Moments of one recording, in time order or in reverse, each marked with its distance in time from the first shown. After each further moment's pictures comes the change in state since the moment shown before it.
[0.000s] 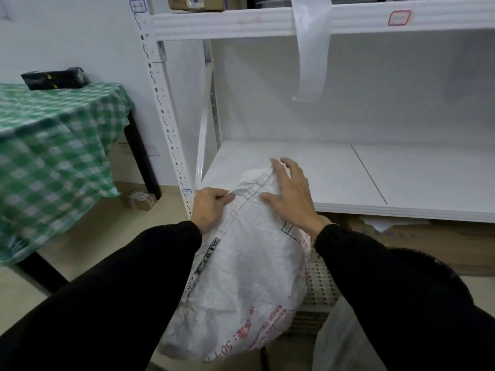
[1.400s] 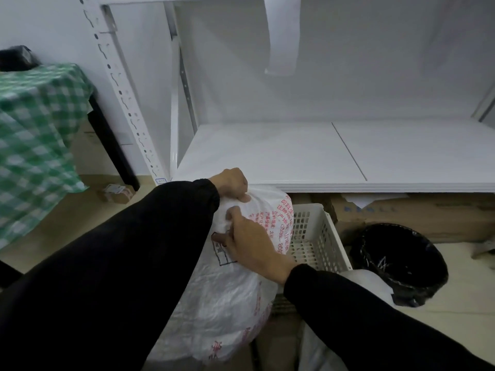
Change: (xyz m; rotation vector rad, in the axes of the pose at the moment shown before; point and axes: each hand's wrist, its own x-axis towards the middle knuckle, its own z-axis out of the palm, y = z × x) left_hand 0.041 0.085 0.065 0.566 -0.688 -0.096; right_hand -0.093 -0.037 0.048 0.177 -0.292 0.071
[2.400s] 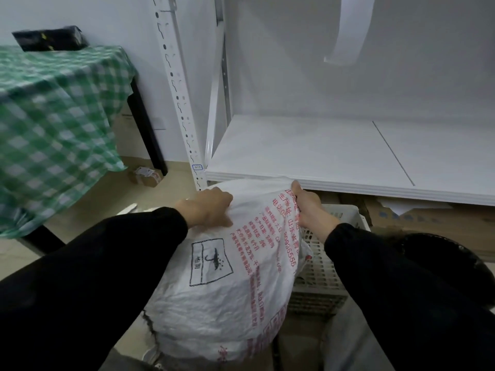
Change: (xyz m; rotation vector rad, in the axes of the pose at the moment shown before) left_hand -0.073 -0.133 0.024 0.376 0.089 0.014; right_hand 0.080 0.038 -0.006 1.239 0.251 1.005
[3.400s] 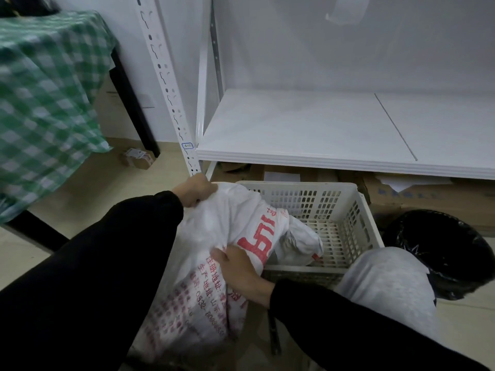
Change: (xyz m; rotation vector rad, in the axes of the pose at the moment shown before) left_hand 0.043 -0.014 0.046 -0.674 -0.025 -0.491; right_hand -0.064 0.186 0.021 -0.926 -0.440 -0.266
